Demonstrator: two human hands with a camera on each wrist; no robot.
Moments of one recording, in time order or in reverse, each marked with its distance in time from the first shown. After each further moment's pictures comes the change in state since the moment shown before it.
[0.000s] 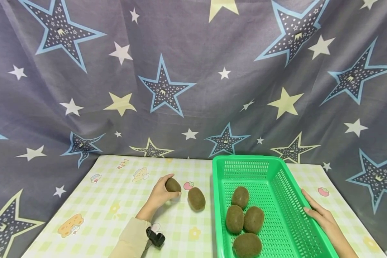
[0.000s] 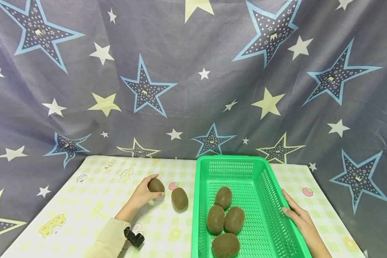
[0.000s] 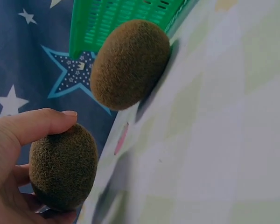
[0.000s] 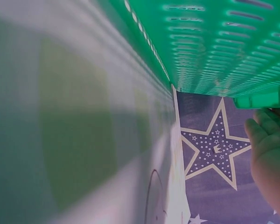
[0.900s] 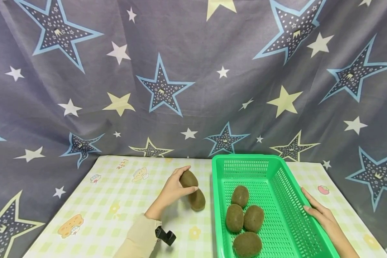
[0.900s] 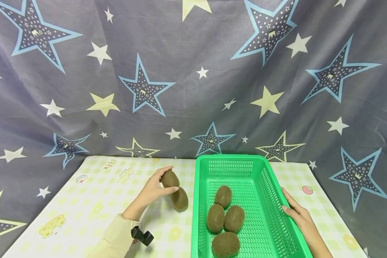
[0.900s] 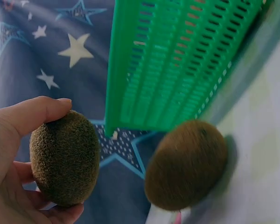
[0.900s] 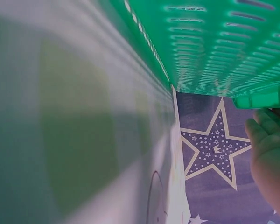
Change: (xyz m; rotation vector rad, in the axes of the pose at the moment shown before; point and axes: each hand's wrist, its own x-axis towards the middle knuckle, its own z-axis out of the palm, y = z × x) left_hand -0.011 0.069 0.014 -0.046 -0.094 0.239; right_hand 0.000 0.000 0.000 0.111 -0.011 -0.045
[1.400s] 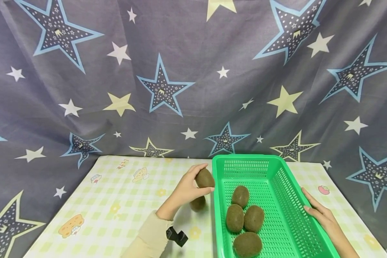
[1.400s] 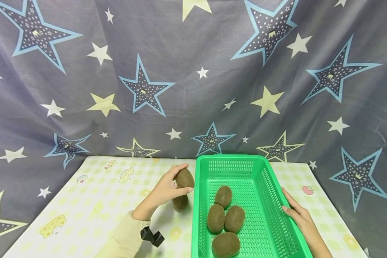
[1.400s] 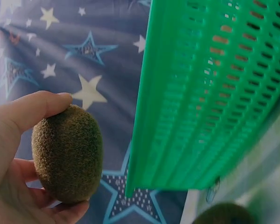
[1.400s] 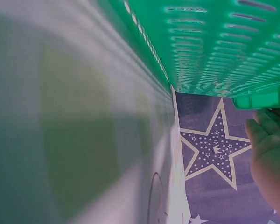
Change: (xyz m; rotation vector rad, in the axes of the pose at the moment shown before) left_hand 0.005 0.046 0.023 0.035 -0.074 0.186; right_hand 0.000 0.000 0.002 -0.038 0.010 -0.024
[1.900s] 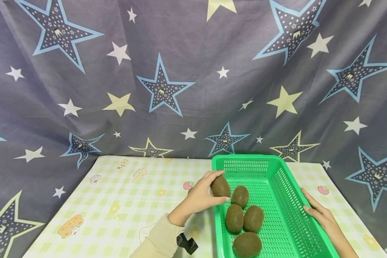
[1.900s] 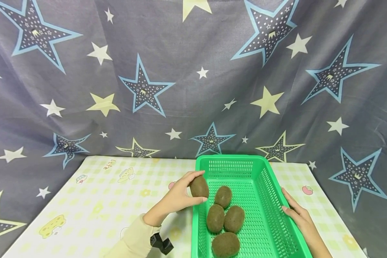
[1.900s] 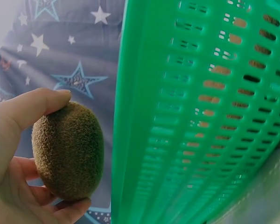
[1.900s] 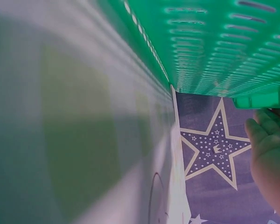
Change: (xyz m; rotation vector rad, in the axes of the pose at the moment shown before) left_hand -0.001 0.024 0.029 -0.009 -0.134 0.044; right_hand 0.000 0.000 -0.001 0.100 -0.009 0.021
